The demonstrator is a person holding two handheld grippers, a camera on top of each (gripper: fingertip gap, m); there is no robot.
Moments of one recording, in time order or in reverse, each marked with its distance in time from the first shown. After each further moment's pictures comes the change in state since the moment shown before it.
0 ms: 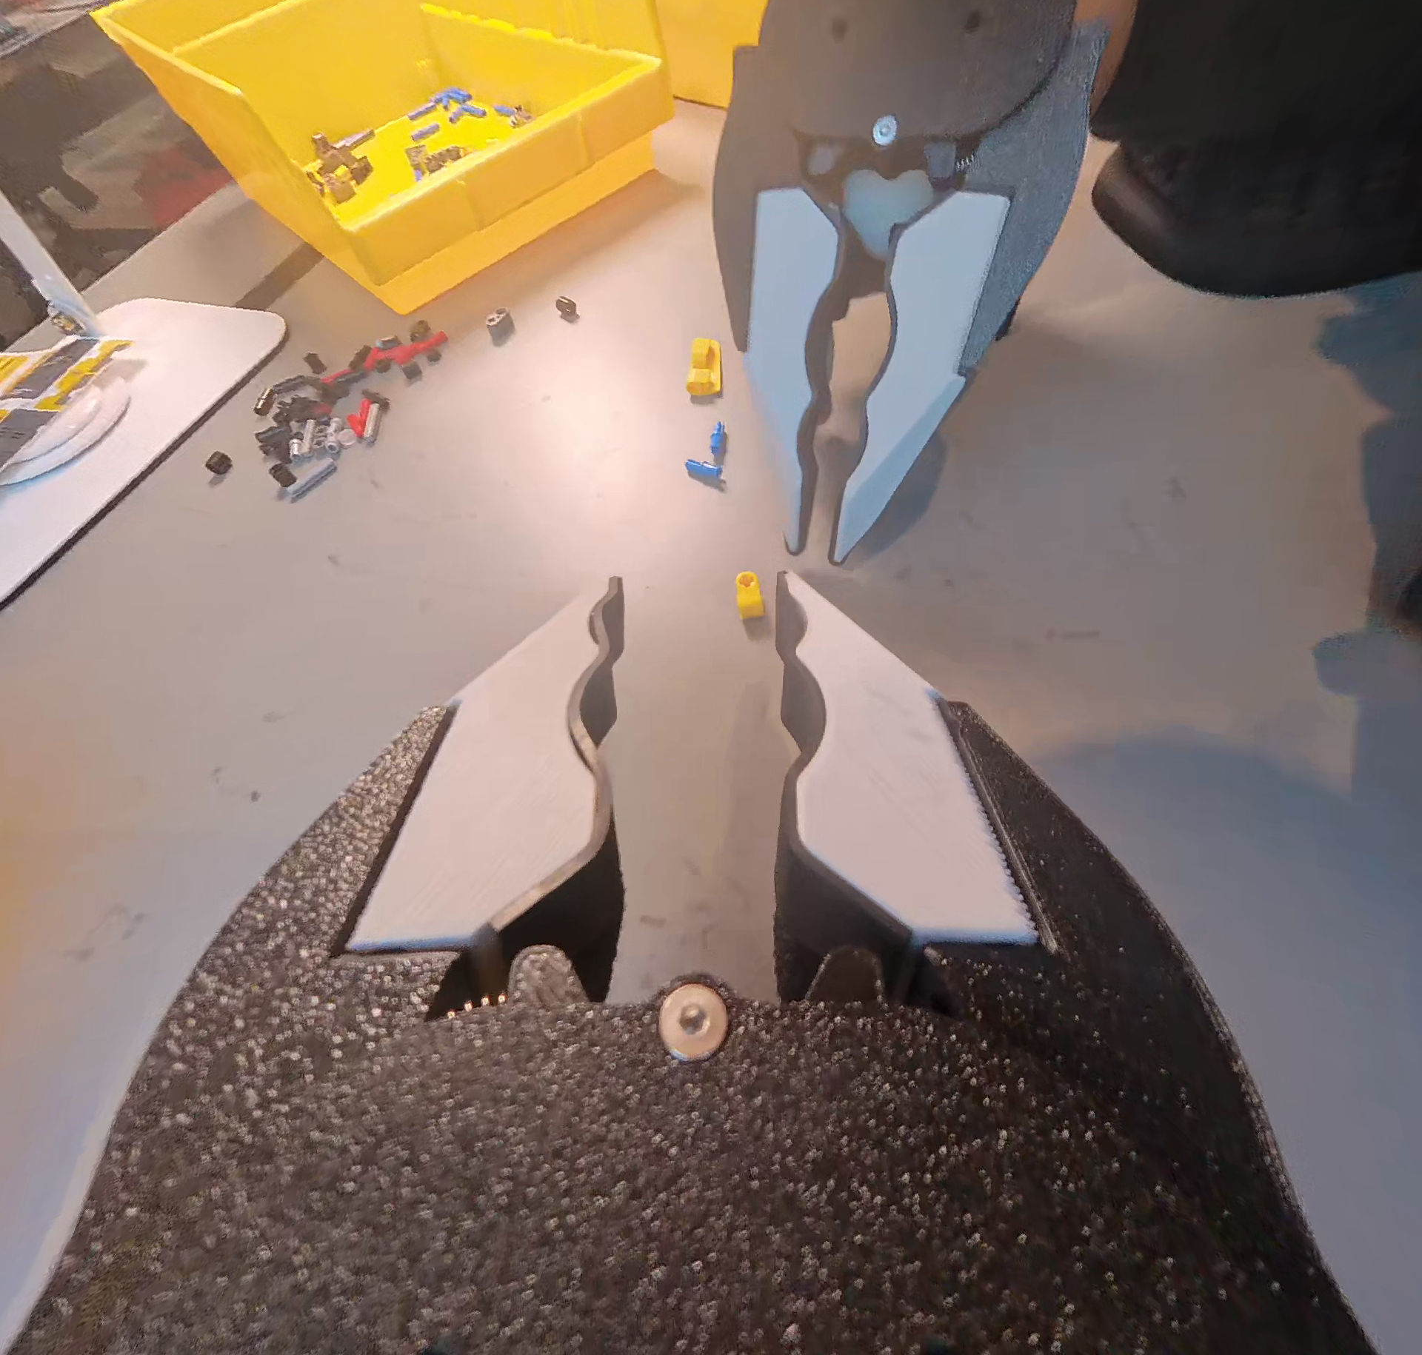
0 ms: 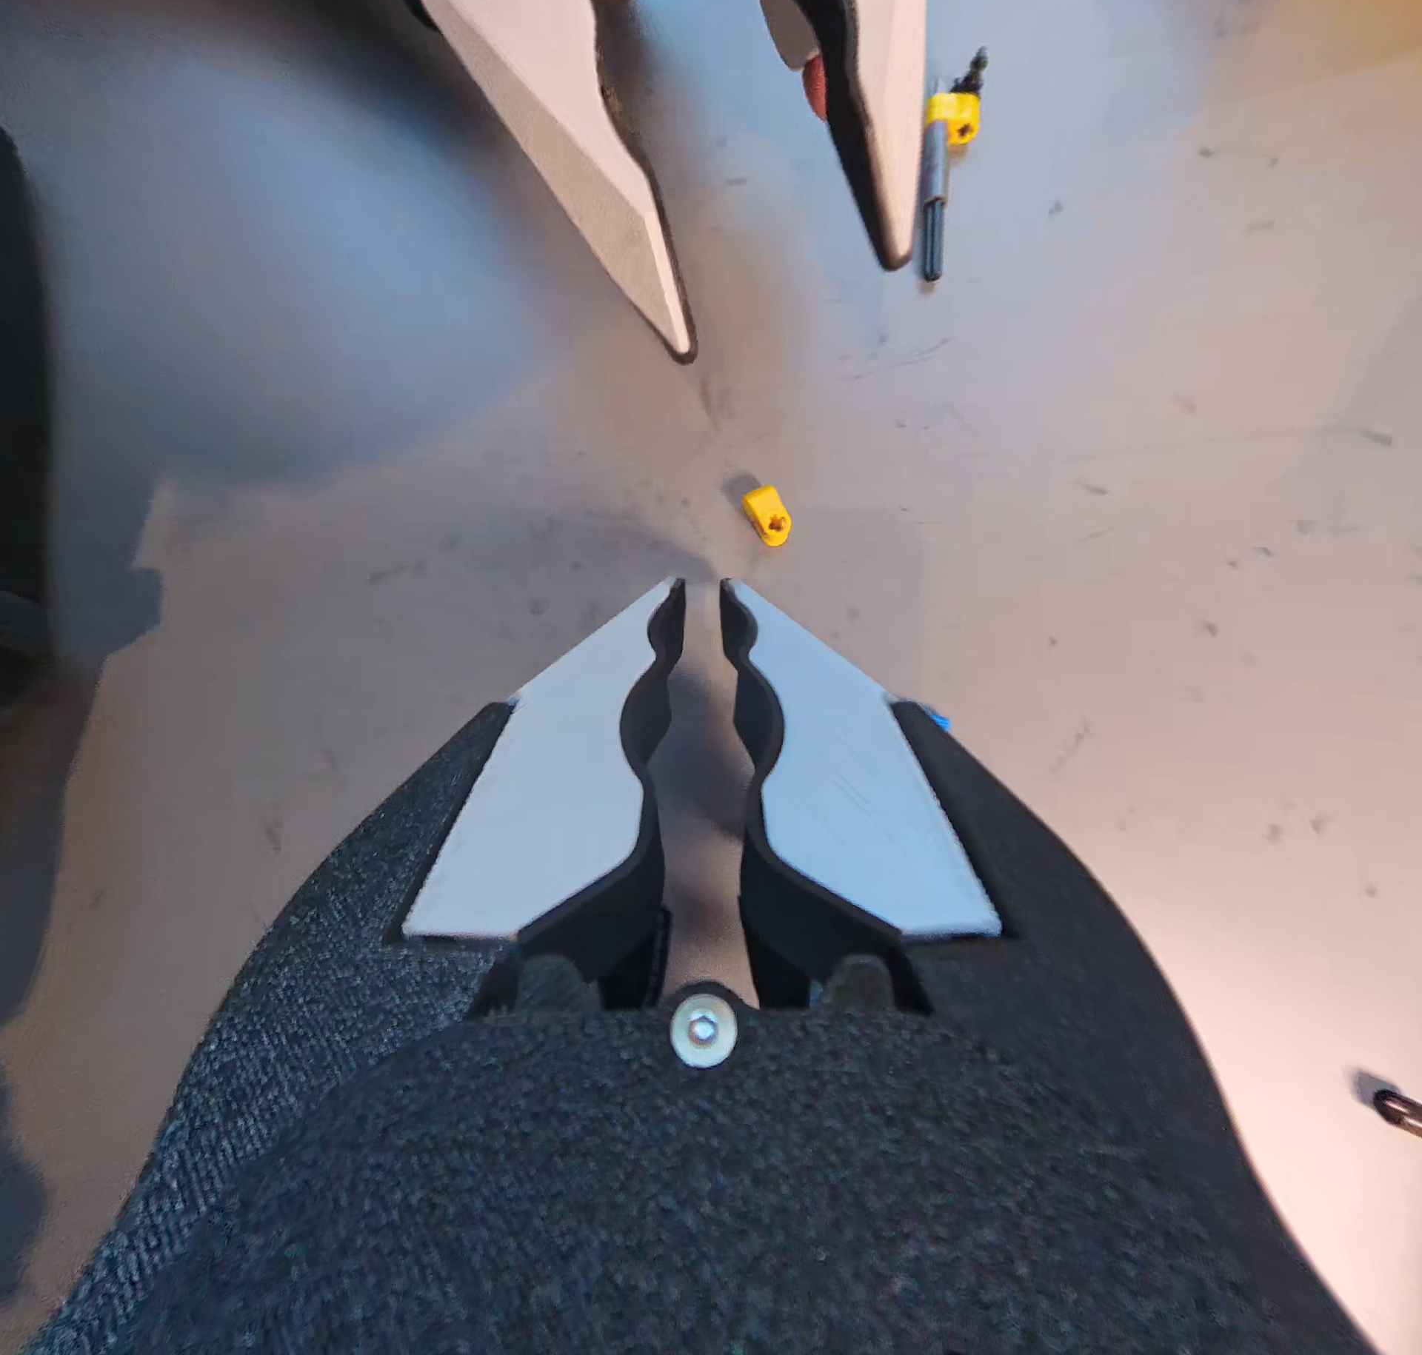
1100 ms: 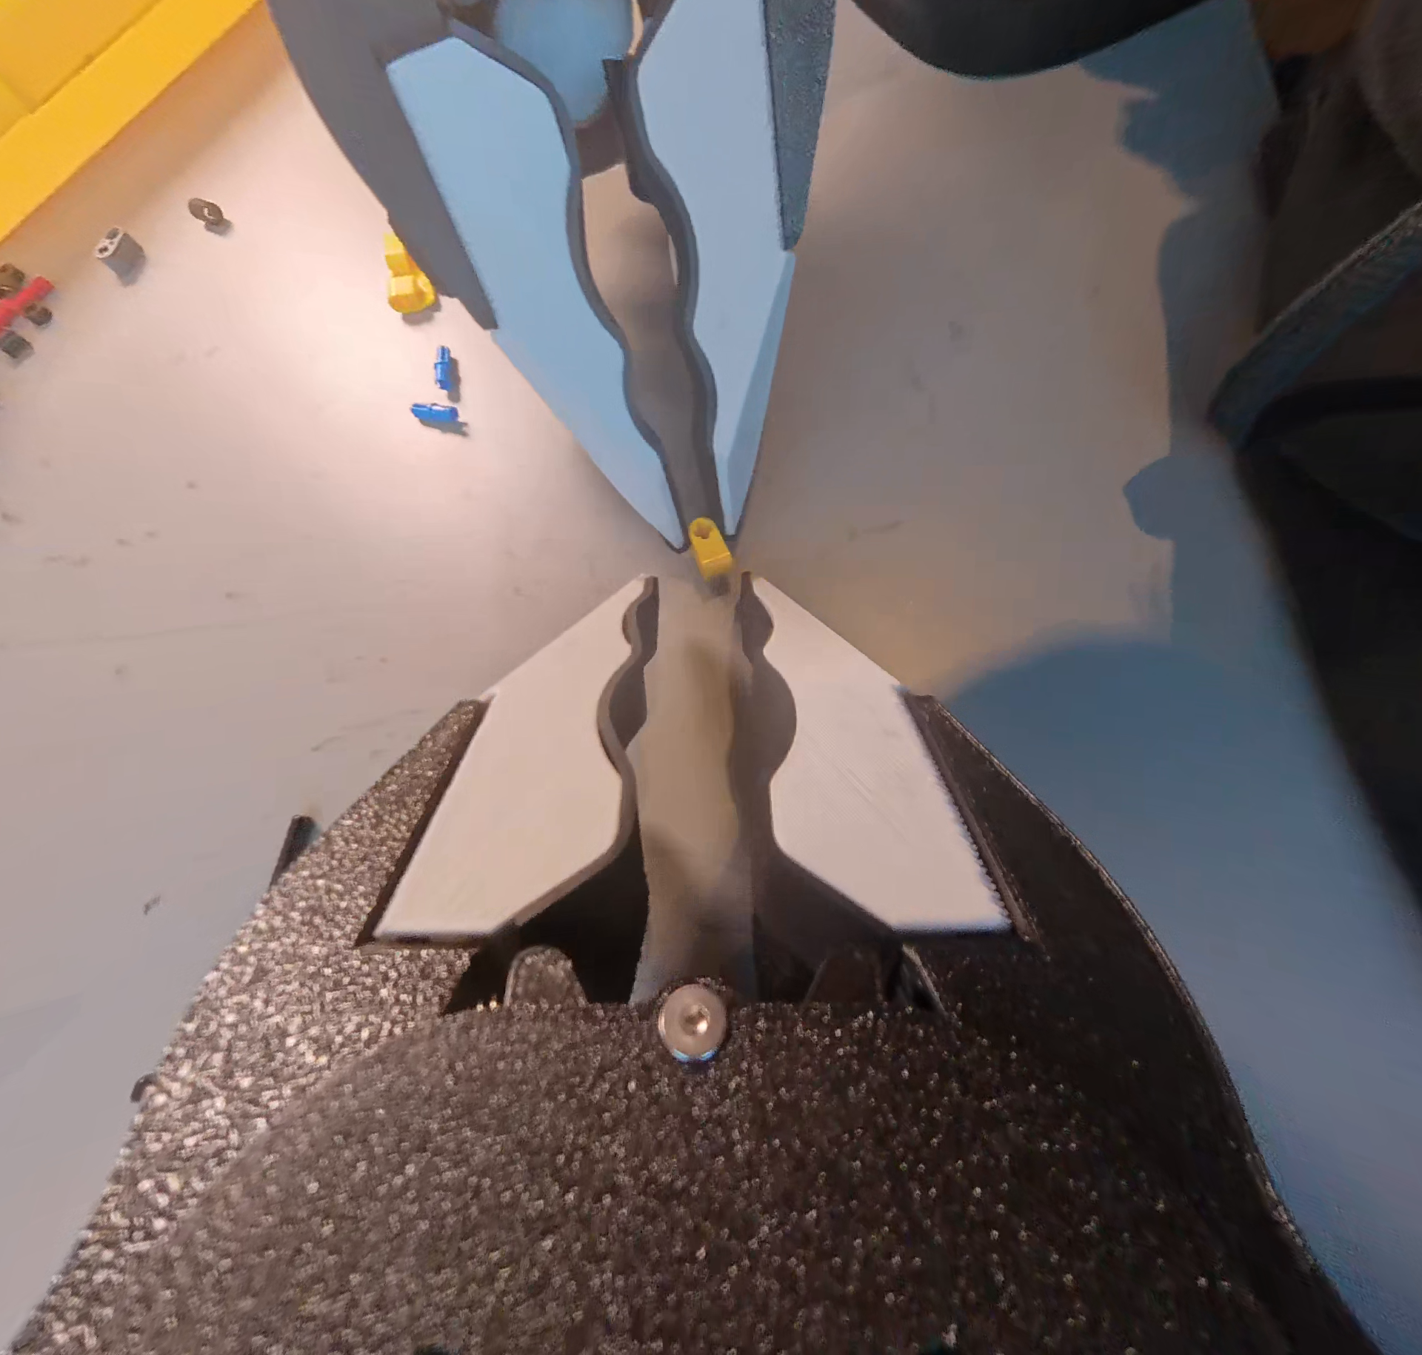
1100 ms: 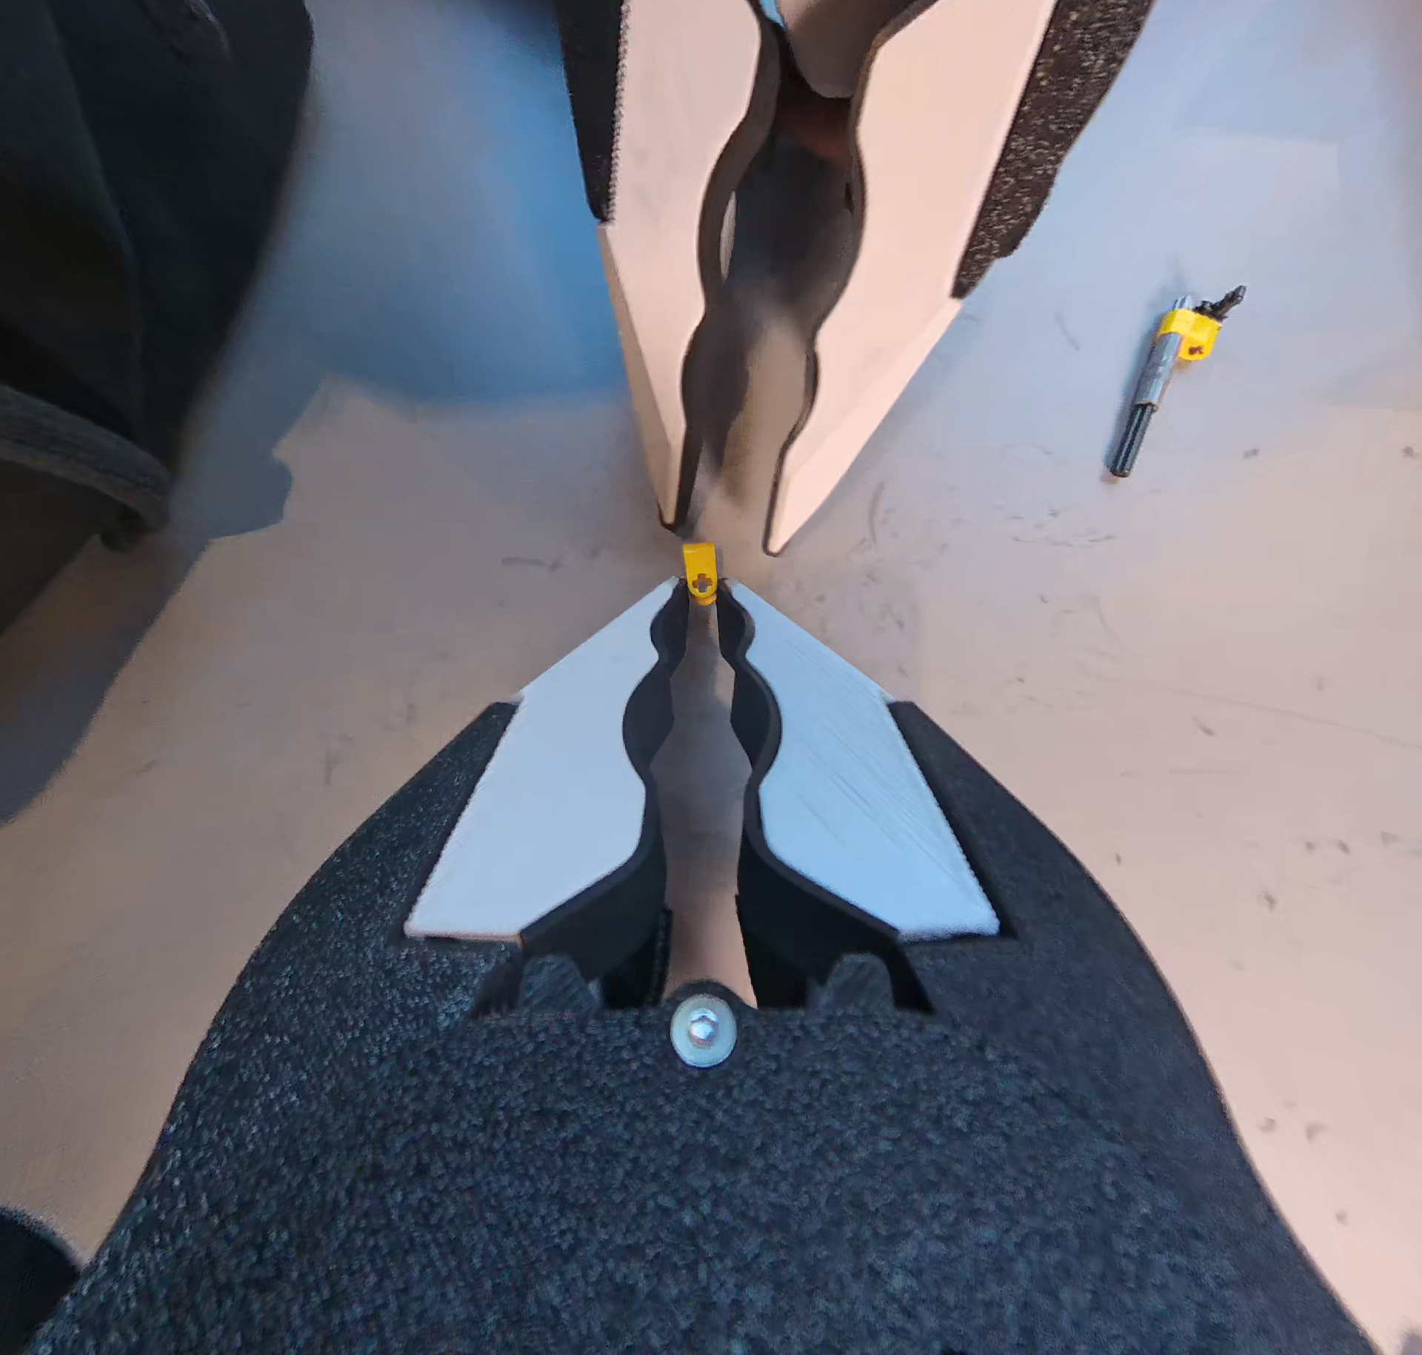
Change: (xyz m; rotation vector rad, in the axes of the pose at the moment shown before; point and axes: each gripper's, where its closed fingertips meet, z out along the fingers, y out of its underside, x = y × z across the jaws) left arm 0.062 0.027 0.010 -0.184 0.270 0.129; right arm -0.036 -0.013 0.006 0.025 -0.200 -0.300
